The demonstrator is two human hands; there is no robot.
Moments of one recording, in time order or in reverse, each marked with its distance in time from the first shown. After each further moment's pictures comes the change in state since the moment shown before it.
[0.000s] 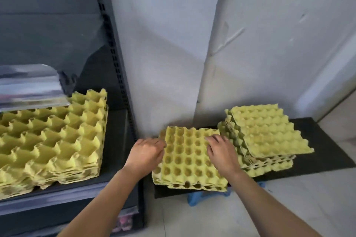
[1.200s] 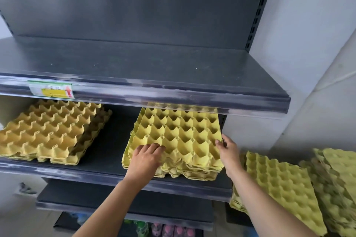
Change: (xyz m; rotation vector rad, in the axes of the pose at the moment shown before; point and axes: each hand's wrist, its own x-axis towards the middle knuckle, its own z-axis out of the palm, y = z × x) left_hand -0.214 -0.240 -0.124 0.273 0.187 -0.285; right_hand 0.054 -0.341 0.021 1.029 -0.106 0.352
